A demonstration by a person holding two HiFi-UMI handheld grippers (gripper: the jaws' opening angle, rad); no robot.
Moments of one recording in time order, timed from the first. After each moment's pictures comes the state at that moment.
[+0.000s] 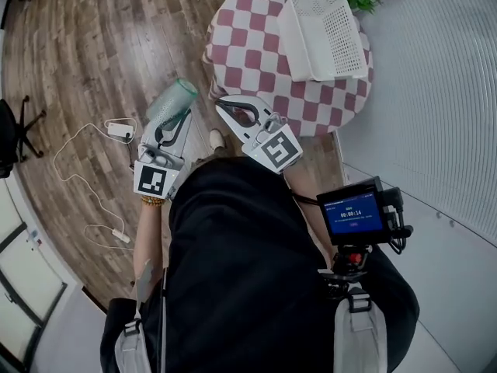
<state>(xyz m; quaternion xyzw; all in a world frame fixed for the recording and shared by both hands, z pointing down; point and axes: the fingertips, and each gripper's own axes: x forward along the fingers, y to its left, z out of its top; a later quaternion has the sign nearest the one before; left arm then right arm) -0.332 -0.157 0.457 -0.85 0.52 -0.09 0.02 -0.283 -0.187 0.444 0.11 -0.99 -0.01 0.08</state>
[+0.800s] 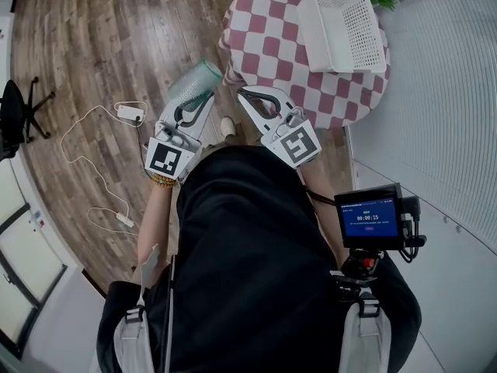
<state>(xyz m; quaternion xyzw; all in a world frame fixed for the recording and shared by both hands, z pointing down) -0.318 -0.137 0.452 -0.87 0.49 -0.05 0.02 -0.272 -0.155 0.443 0.12 -0.99 -0.04 0.10</state>
